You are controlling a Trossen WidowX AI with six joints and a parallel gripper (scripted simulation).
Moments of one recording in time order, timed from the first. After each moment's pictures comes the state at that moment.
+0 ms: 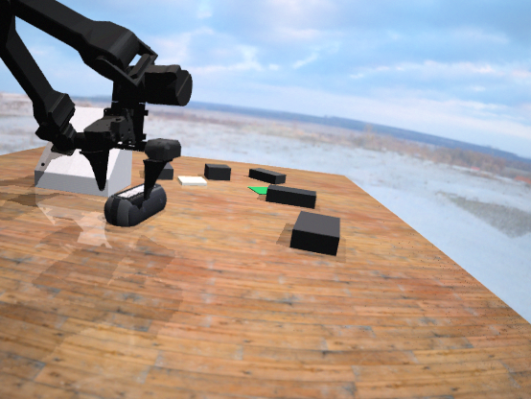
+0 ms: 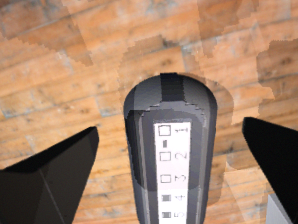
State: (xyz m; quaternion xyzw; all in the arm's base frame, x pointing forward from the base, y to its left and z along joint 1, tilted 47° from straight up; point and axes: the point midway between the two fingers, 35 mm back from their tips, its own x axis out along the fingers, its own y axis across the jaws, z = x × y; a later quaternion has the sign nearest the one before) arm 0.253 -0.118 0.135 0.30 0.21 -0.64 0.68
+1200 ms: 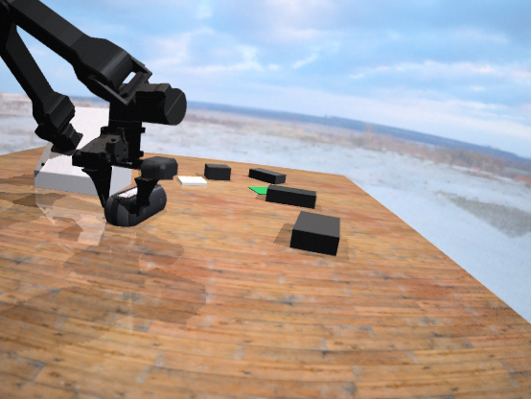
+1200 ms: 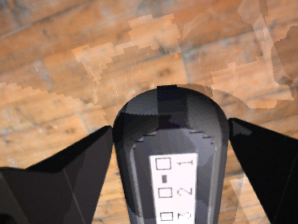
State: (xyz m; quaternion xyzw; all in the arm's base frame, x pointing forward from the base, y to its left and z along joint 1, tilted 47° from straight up) arm 0.254 -0.142 0.117 0.31 0.21 -0.64 0.67
